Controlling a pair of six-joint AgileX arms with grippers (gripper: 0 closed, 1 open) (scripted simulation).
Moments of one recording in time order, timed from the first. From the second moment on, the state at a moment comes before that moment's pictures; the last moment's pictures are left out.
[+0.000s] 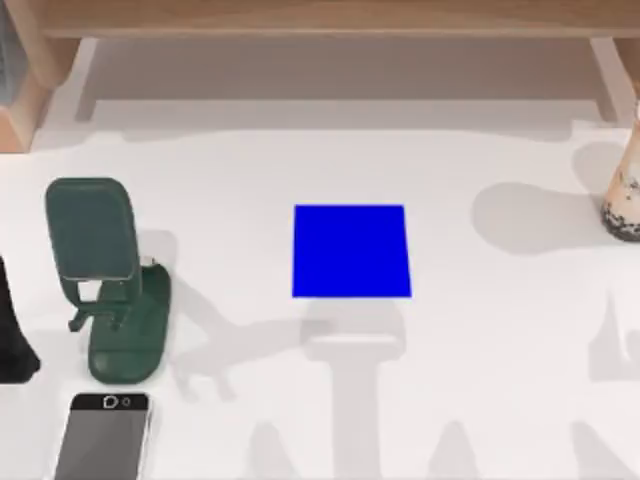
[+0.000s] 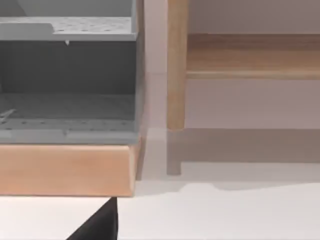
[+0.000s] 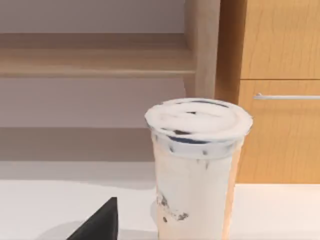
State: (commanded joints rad) left arm 0.00 0.00 0.00 0.00 0.00 0.00; right arm 0.00 0.00 0.00 0.00 0.00 0.00
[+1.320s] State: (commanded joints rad) left arm 0.44 1.43 0.94 -0.94 0.00 0.52; right arm 0.00 0.00 0.00 0.00 0.00 0.00
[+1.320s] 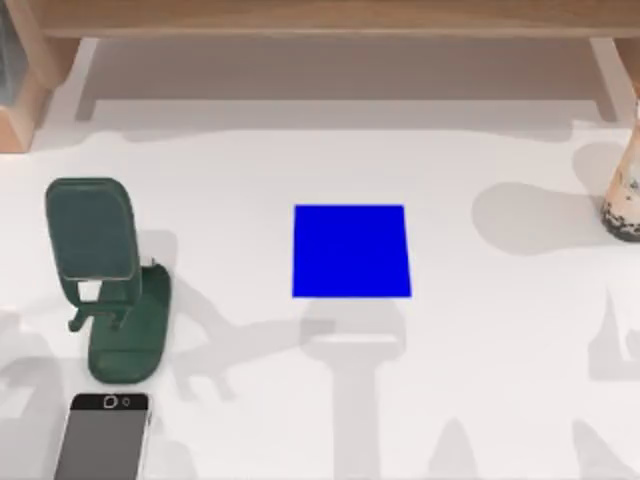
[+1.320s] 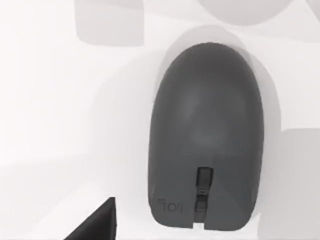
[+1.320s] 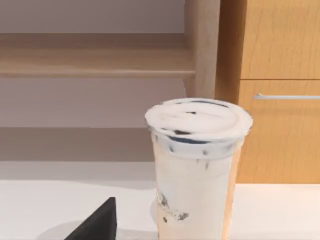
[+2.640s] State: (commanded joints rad) left arm 0.49 1.76 0.85 -0.66 0.00 0.59; right arm 0.00 0.00 0.00 0.00 0.00 0.00
